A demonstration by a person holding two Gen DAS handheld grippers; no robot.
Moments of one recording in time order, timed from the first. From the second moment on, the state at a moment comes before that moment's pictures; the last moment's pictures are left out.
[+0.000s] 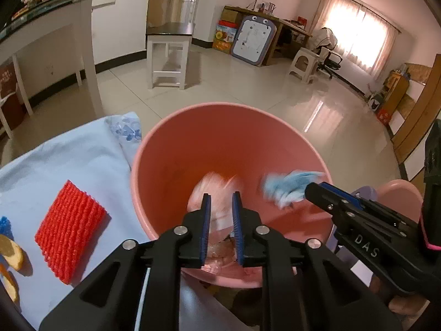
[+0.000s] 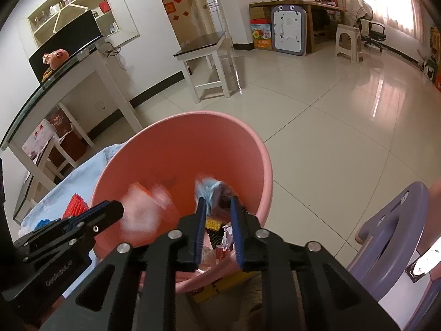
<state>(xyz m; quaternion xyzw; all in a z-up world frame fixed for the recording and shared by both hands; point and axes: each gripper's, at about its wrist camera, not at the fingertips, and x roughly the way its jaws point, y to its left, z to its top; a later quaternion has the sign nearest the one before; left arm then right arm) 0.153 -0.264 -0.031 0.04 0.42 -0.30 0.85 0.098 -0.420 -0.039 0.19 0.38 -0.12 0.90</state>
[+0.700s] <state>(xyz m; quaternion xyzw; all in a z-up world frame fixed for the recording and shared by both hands) 0.131 -0.248 -0.019 0.04 0.41 -0.30 0.86 0.088 -0.402 -0.027 0.19 0.36 -0.10 0.91</state>
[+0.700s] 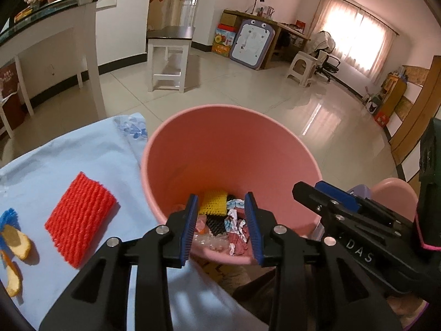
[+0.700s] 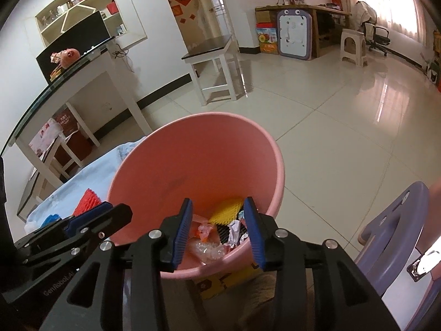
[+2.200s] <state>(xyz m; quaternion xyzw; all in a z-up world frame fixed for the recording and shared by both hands) 0.090 -0.165 -0.003 0.02 0.40 -0.23 0.89 0.057 -0.308 -0.006 0.12 0.37 -0.03 0.92</state>
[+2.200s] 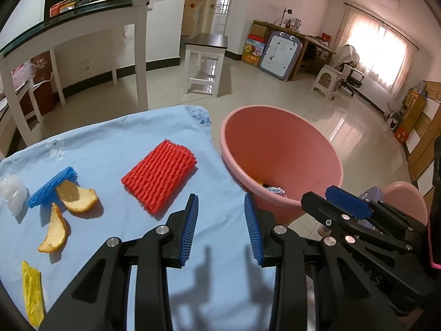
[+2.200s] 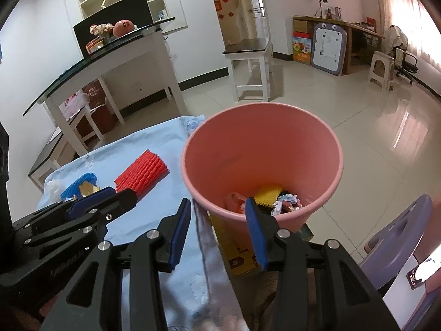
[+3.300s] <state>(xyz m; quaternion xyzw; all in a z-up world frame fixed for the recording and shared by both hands) 0.102 -0.127 -0.022 0.01 0.44 -0.19 0.88 0.075 -0.279 -0.019 0.13 0.39 0.02 0.91</state>
